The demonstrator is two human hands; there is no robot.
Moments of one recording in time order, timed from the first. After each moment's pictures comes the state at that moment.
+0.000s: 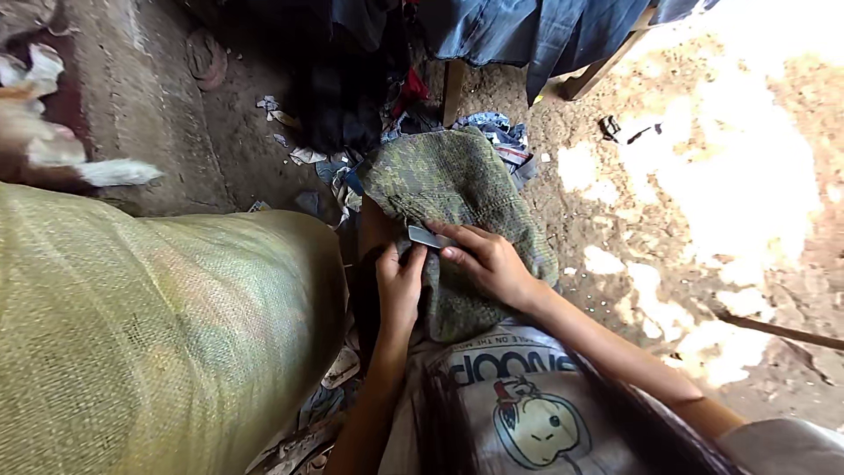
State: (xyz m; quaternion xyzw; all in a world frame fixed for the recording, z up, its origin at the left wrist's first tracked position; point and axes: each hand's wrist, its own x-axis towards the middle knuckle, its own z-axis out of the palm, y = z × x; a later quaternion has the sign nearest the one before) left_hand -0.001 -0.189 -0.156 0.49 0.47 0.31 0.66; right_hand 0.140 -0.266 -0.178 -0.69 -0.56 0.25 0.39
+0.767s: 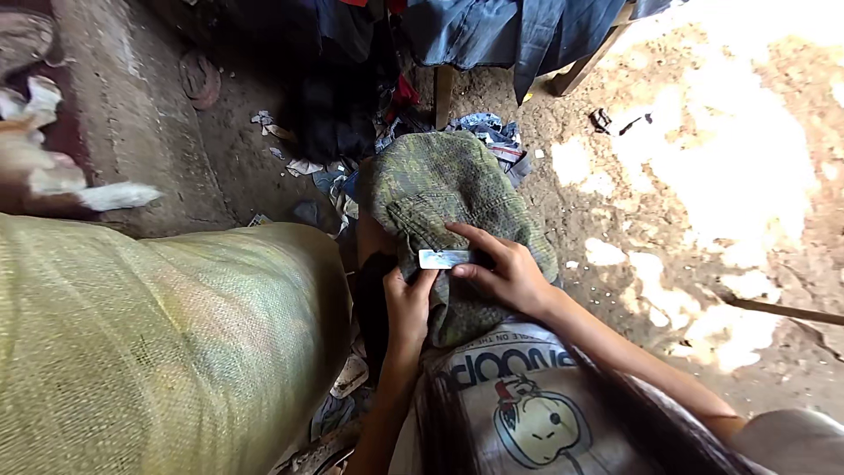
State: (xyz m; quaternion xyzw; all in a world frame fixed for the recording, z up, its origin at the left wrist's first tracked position) left_hand -0.006 -0.207 -0.156 0.46 0.44 0.34 0.69; right_hand 0.146 -0.290 -0.178 -0.70 -0.55 0.22 0.40
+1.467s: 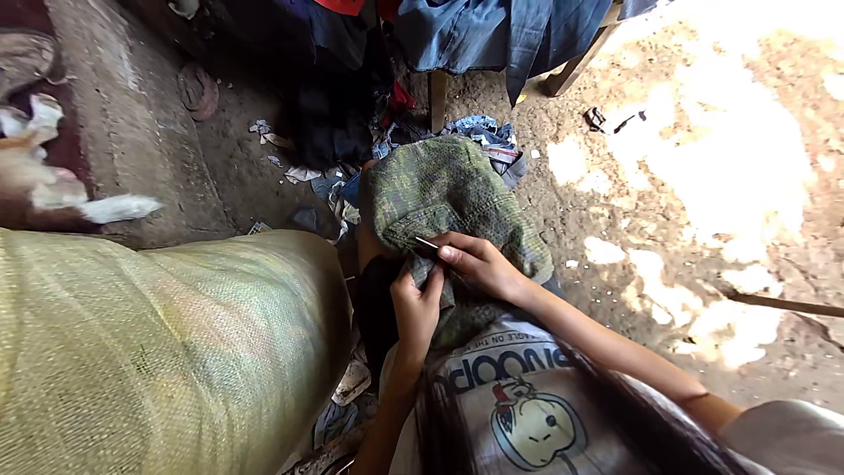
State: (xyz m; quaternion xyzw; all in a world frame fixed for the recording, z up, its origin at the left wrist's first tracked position) left_hand -0.005 -0.215 -0.174 0.63 0.42 0.33 0.57; right_hand 0.140 -0.265 -0.173 -0.63 -0.41 0.47 0.46
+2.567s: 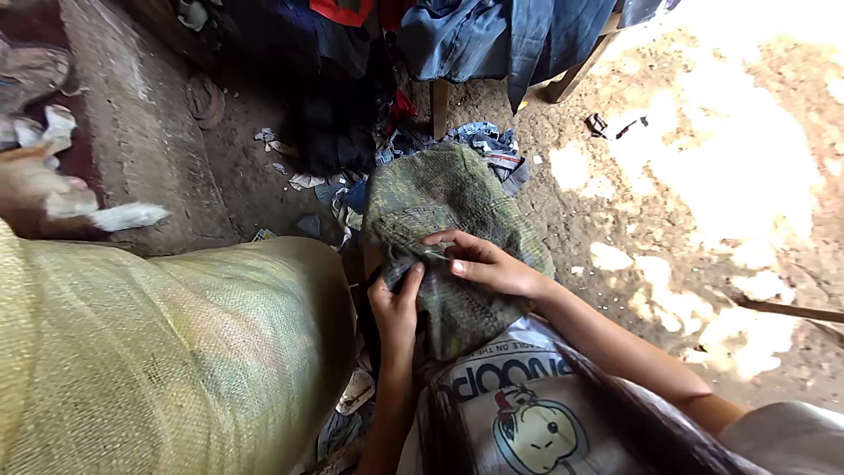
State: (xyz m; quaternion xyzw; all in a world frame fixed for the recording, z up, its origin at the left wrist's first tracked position) left_hand -0.012 -0.191 -0.159 0.51 0.45 0.39 0.62; right_hand 0.159 -0.258 -0.175 -0.49 -0.42 0.57 0.51
